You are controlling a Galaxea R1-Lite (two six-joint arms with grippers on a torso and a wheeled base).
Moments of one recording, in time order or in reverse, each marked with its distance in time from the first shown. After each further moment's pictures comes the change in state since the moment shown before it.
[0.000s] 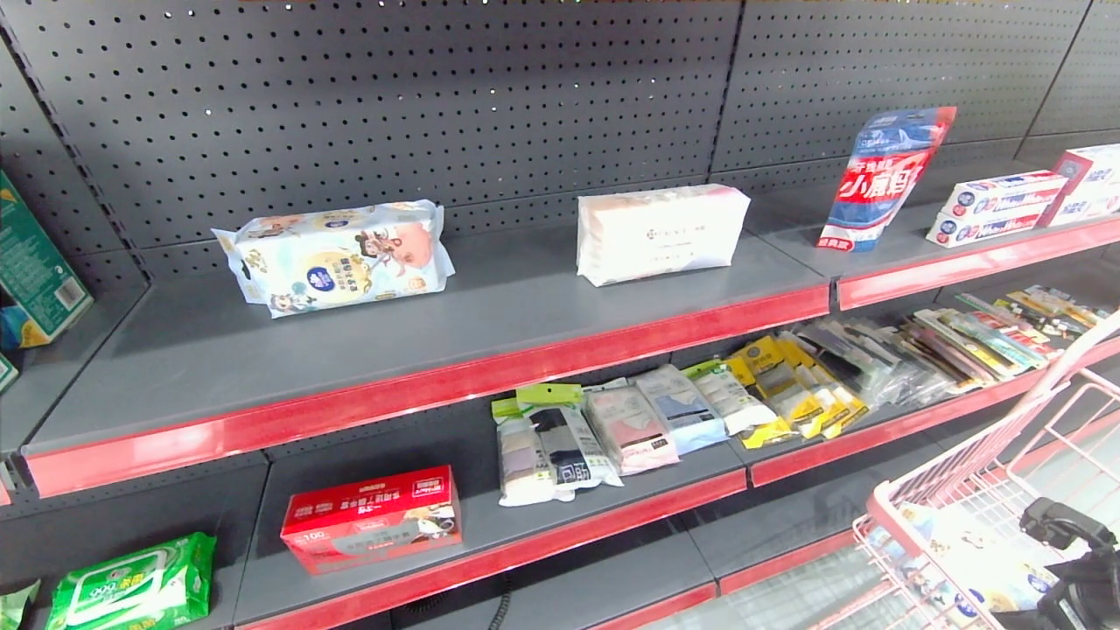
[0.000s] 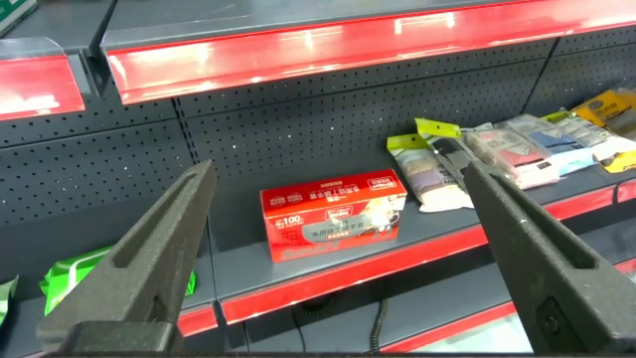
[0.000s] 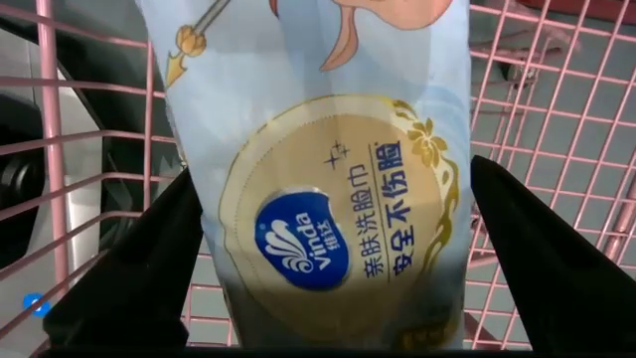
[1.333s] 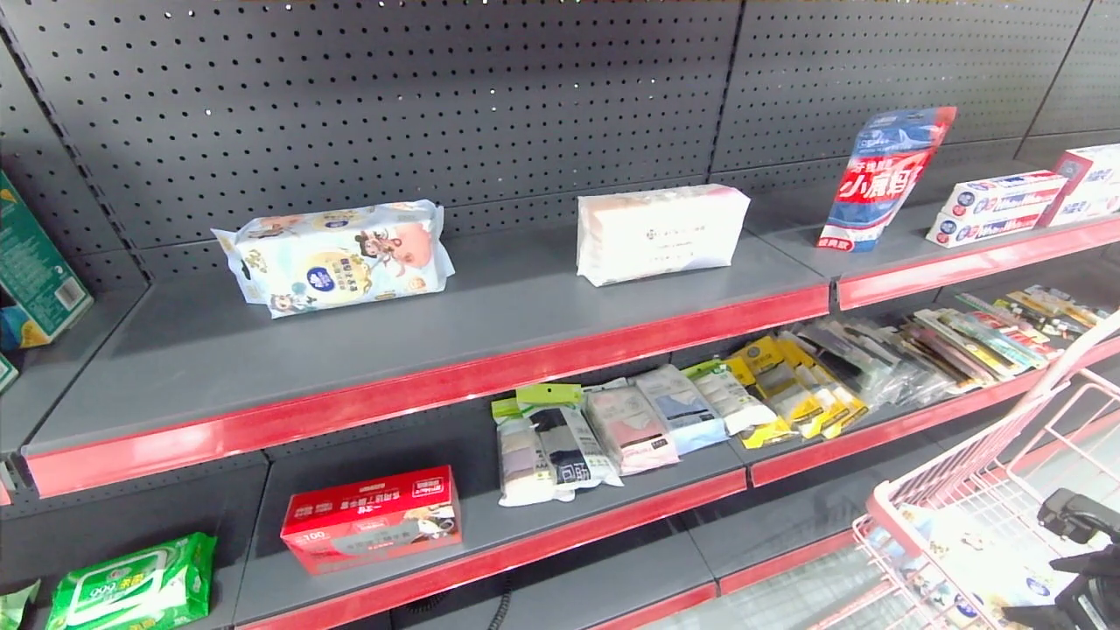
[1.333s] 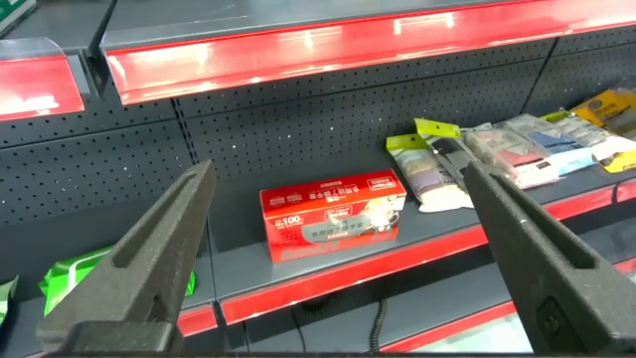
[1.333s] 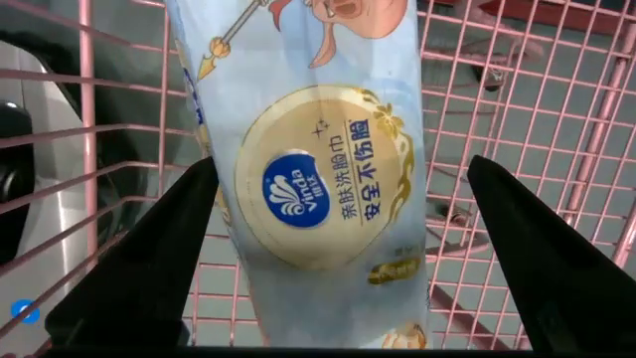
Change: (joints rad) left arm 0.000 0.000 0.000 0.000 0.000 0.000; right arm -0.013 -0.110 0.054 0.000 0.002 -0.001
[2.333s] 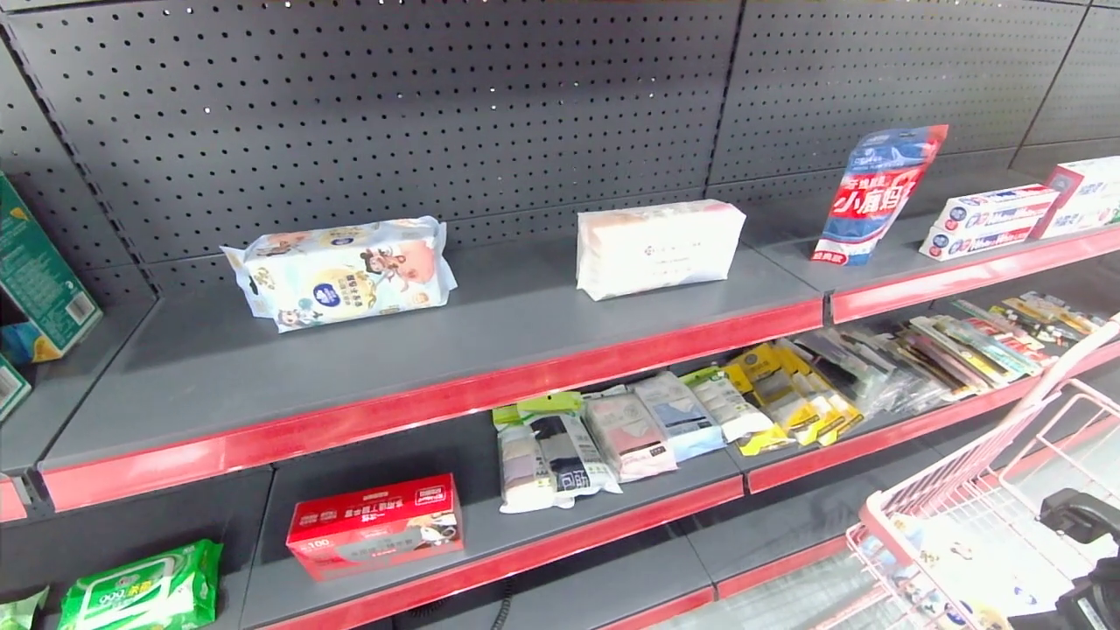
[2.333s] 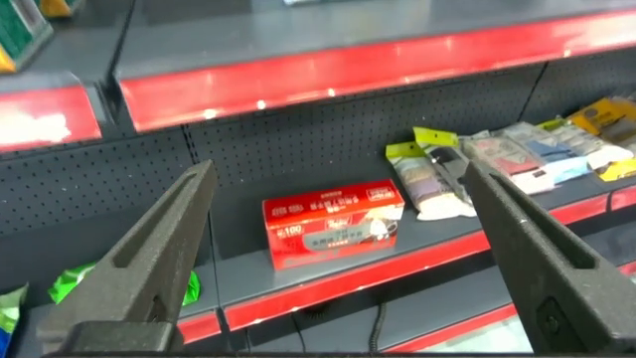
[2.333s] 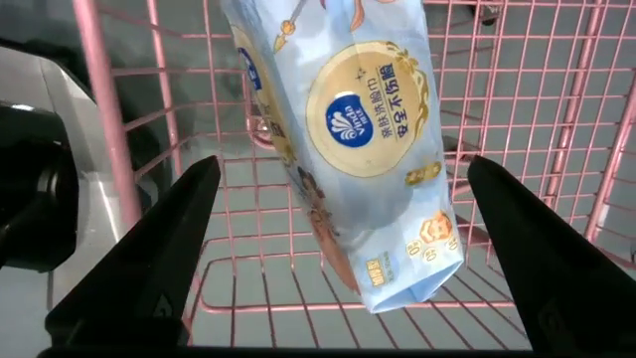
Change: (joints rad) left arm 0.000 0.000 0.000 0.000 0.000 0.000; right arm 0.067 -0.176 0.147 -0.013 -0.155 0.208
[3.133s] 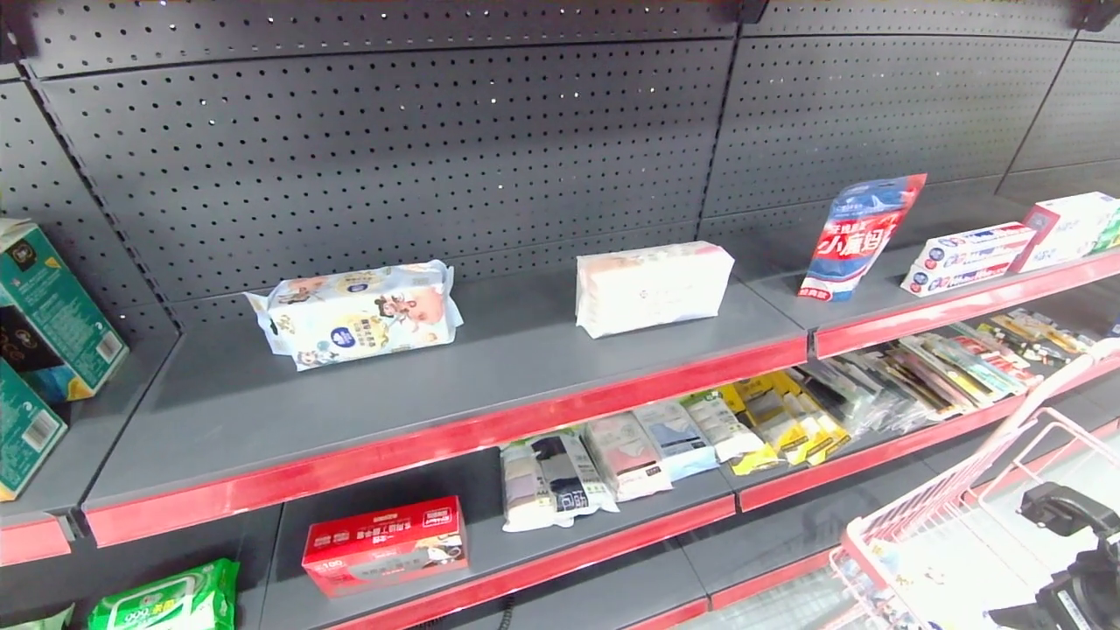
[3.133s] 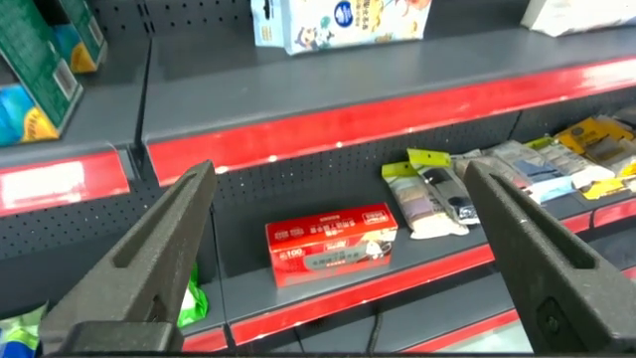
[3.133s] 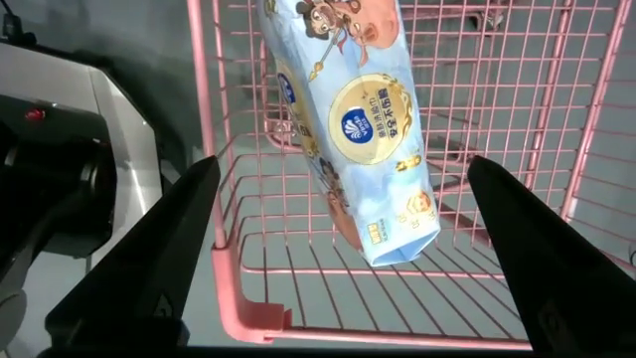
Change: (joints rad) left arm 0.000 0.000 0.000 0.000 0.000 0.000; right arm 0.070 -0.011 0.016 0.000 0.000 0.067
